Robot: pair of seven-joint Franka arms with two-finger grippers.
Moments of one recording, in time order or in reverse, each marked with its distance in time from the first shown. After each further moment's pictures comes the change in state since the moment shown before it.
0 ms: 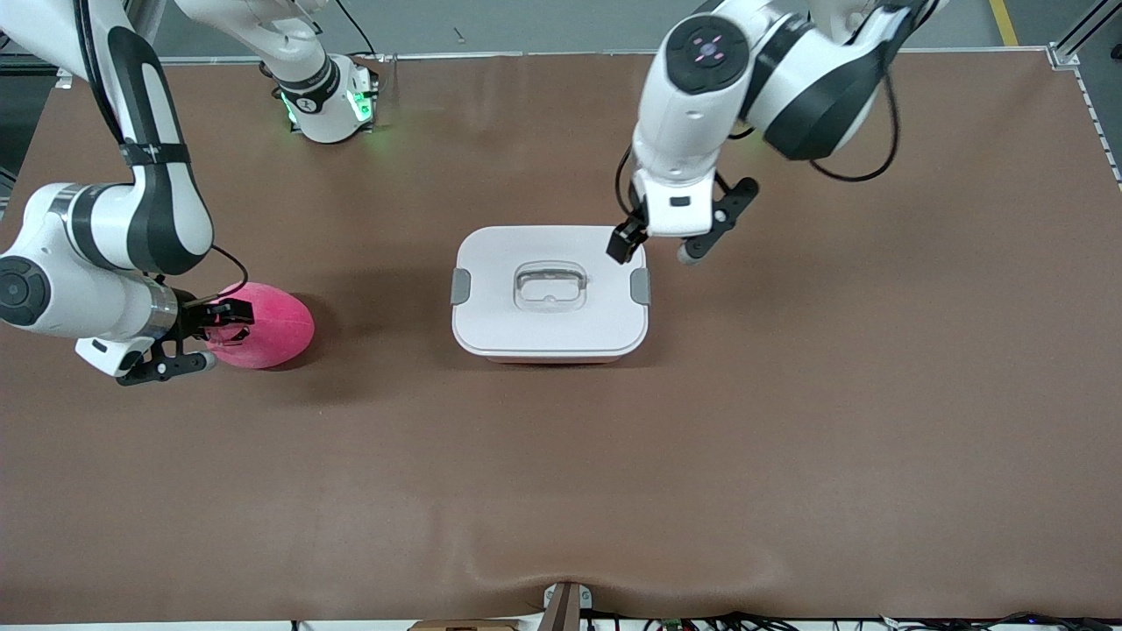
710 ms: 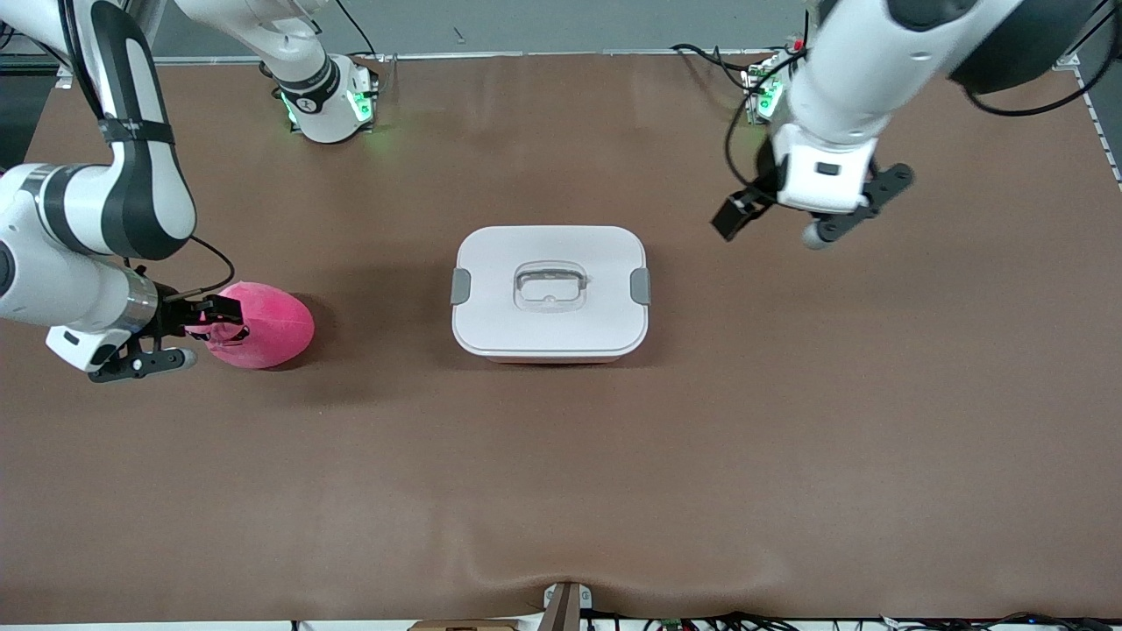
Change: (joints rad) left arm 0.206 -0.198 0.003 -0.009 -0.111 -0.182 0.433; right arm 0.000 -0.031 0.000 0.020 0.000 -0.010 0.021
